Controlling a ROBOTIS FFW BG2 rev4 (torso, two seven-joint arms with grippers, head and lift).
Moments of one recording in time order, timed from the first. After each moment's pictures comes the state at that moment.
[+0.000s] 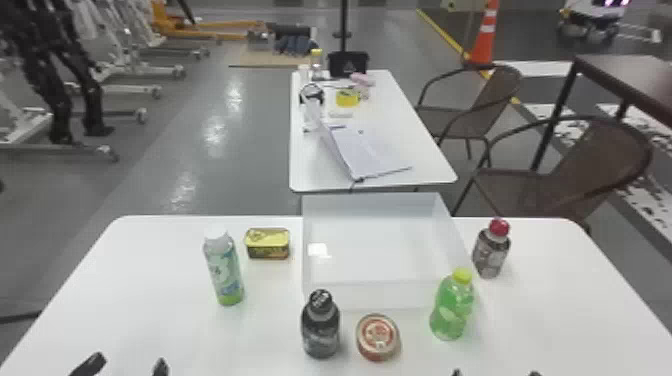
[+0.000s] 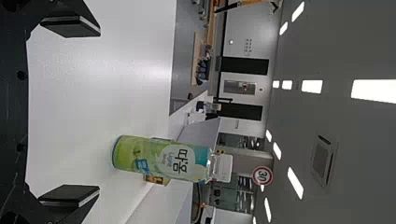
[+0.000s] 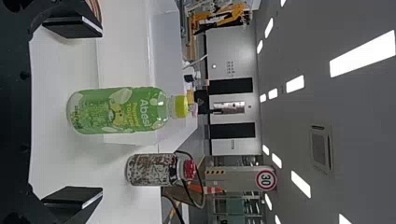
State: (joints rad) left arm 0.31 0.00 0.36 -1.48 0.17 -0.29 -0.54; right arm 0.47 -0.23 0.25 -1.67 -0.15 -0.41 -0.23
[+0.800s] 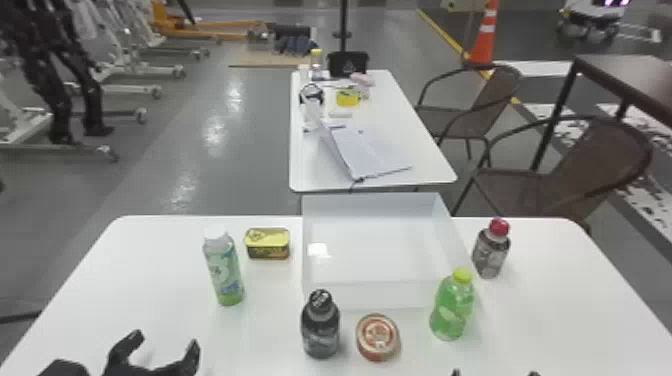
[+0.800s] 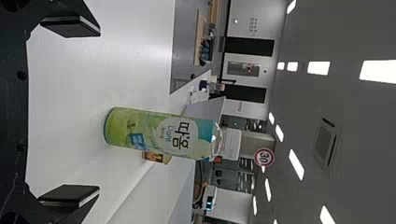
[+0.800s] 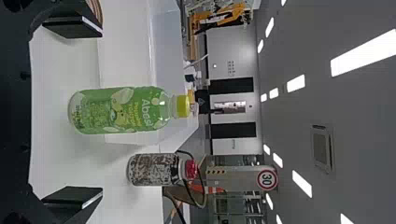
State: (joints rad) left arm 0.20 0.00 0.31 -1.38 0.14 -0.27 -0.57; right arm 0.46 -0.23 0.25 -1.67 -0.15 -0.41 -0.23
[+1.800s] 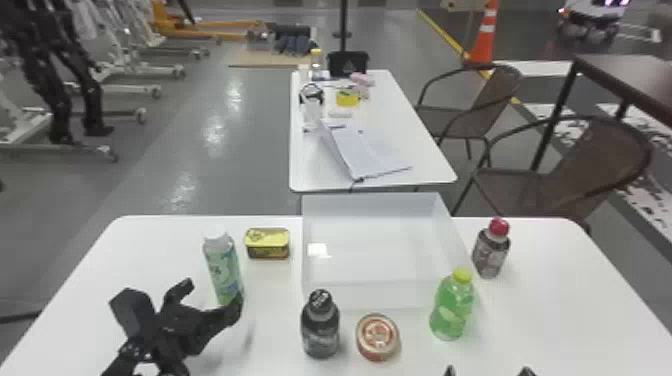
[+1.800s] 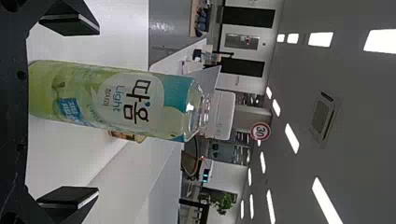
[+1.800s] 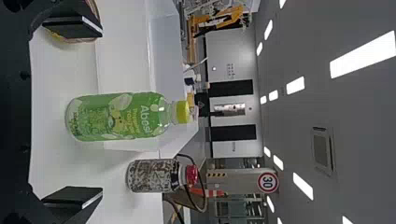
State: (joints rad) left arm -0.09 0.00 0.24 -1.11 0.08 -0.29 -0.61; right arm 0.44 -0.23 0.27 -1.65 -0.16 -0.41 -0.23
